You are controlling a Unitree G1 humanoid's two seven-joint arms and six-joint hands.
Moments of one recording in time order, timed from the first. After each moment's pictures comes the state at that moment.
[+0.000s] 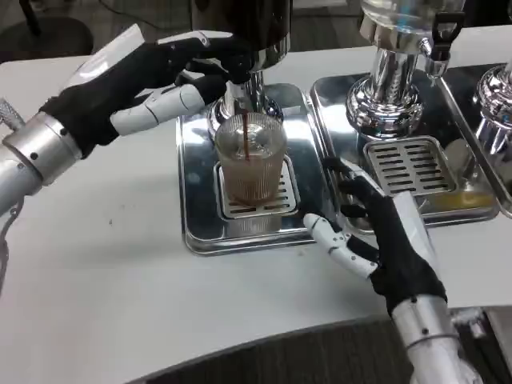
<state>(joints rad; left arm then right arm) -0.63 0.57 -0.05 0.67 0.05 -0.63 -0.55 -0.02 -0.08 0.23 0.13 -0.36 -0.10 -0.18</state>
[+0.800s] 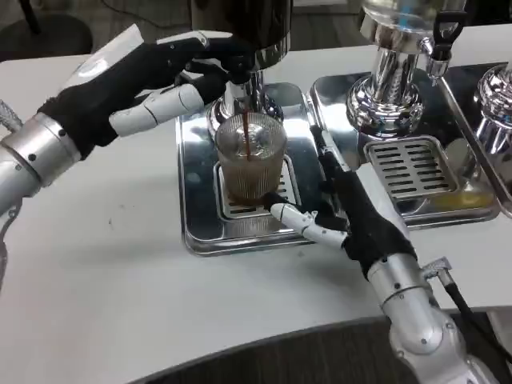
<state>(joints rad) -0.61 0.57 -0.04 0.62 0.03 -0.59 -0.56 -0.27 -0.09 0.24 0.40 -0.37 -0.12 -0.13</state>
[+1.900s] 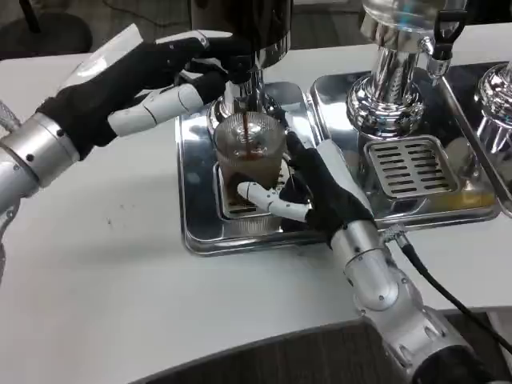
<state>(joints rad) -0.59 0.57 -0.04 0.58 0.03 -0.56 -0.56 -0.54 -0.01 0.24 0.82 -0.37 -0.24 -0.20</state>
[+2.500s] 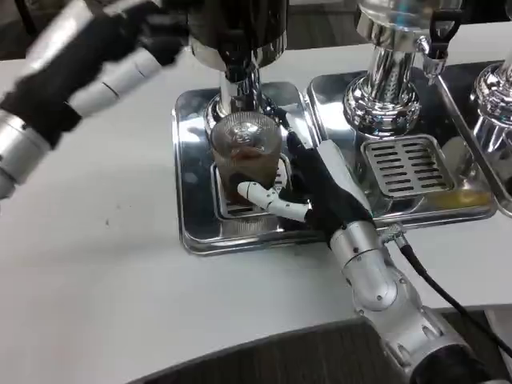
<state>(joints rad) -0.53 0.55 0.10 0.49 0.00 -0.54 -0.43 -0.55 0.00 0.24 0.83 -0.37 -0.24 -0.20</state>
